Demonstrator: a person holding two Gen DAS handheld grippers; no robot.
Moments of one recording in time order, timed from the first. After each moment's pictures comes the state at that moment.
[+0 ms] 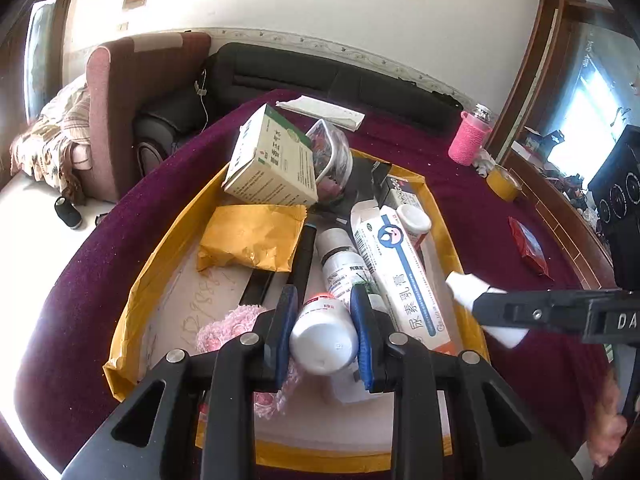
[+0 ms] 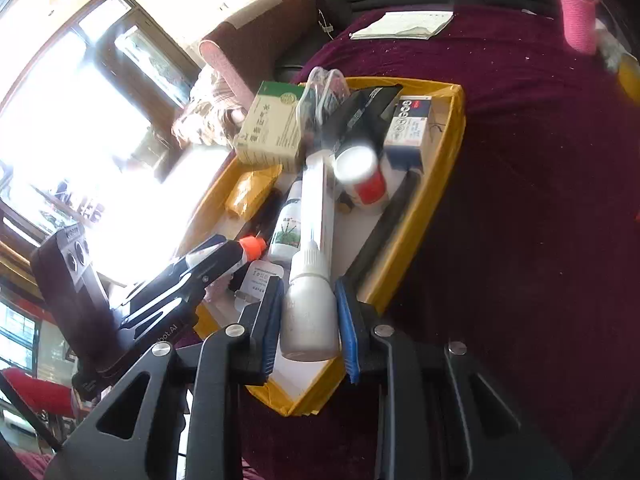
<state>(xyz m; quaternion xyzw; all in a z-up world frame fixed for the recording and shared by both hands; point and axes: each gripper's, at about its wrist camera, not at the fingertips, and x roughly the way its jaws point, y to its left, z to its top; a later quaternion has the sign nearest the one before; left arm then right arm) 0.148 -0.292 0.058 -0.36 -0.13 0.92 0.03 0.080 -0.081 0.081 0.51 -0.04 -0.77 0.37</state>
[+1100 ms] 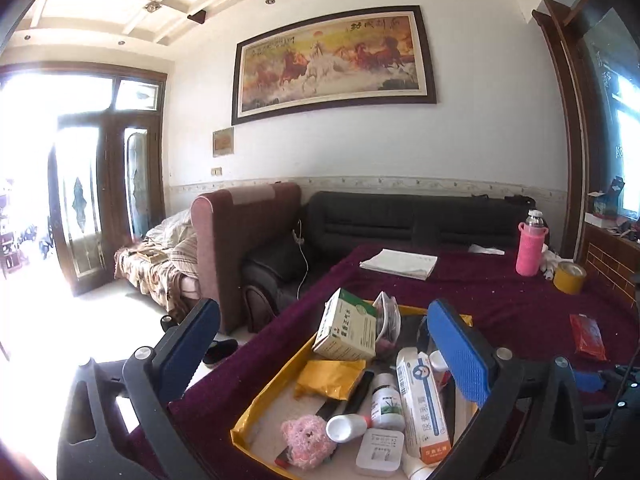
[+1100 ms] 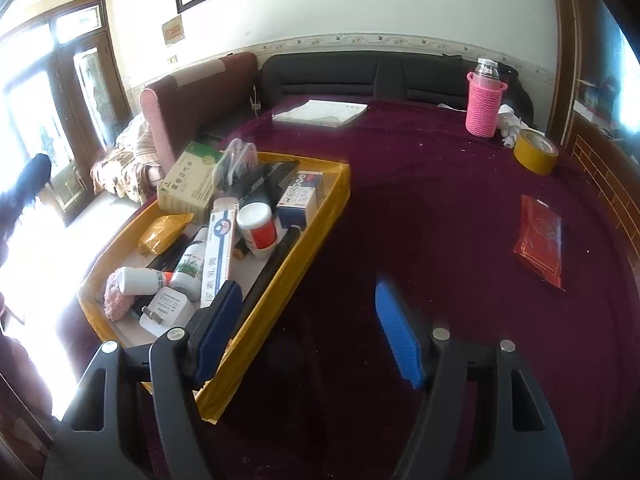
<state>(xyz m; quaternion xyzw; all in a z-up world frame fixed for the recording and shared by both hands) 0.221 -0.242 0.157 -0.11 -0.01 0.98 -0.19 0.117 -0.033 0.106 0.36 0.03 -0.91 0.21</state>
